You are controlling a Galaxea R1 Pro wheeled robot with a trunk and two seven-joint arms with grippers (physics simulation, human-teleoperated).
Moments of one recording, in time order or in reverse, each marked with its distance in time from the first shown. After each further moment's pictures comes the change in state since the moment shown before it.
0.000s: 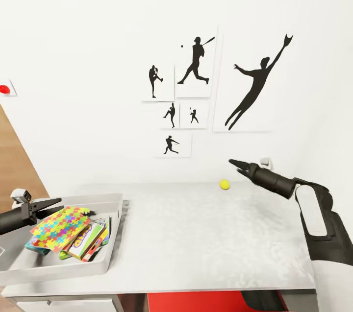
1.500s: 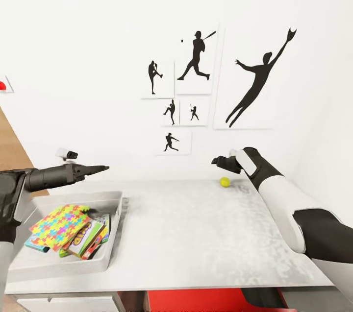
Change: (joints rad) left arm -0.123 -0.248 -0.127 -0.566 -0.033 0.214 0.000; right arm -0.599 0.137 0.362 0.987 0.162 -0.295 -0.623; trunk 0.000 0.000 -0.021
